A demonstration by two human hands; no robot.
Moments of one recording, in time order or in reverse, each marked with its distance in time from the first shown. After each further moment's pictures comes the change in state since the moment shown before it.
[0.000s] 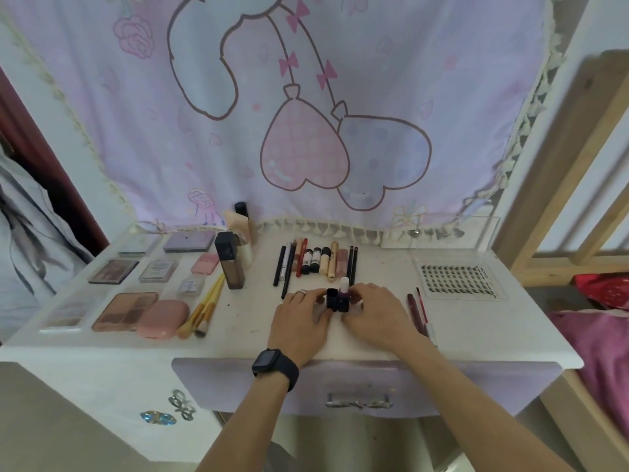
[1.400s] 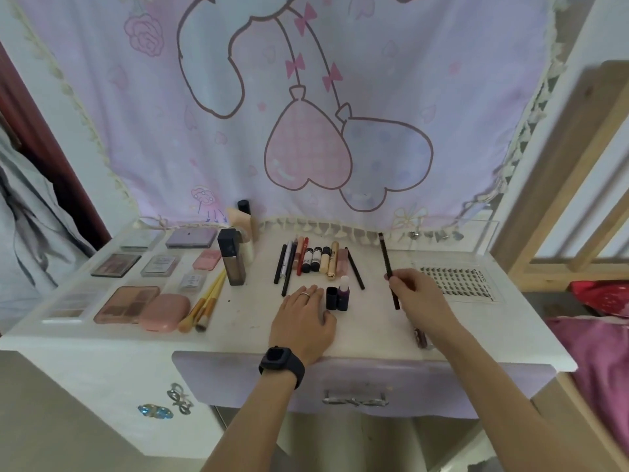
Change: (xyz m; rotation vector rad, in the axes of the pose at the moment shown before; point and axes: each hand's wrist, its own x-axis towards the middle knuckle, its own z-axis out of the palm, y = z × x) left_hand -0.005 0.006 0.006 0.118 -0.022 0.010; right_hand -0.020 0.025 -0.049 0.559 0.235 0.200
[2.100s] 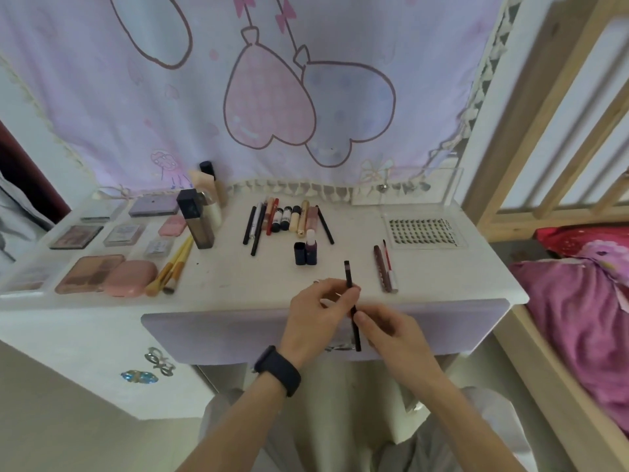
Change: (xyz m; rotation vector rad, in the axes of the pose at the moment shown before) left_hand -0.068 0.081 -0.008 -0.850 -0.125 -0.103; right_hand -0.128 0.053 0.003 0.234 -0.199 -0.060
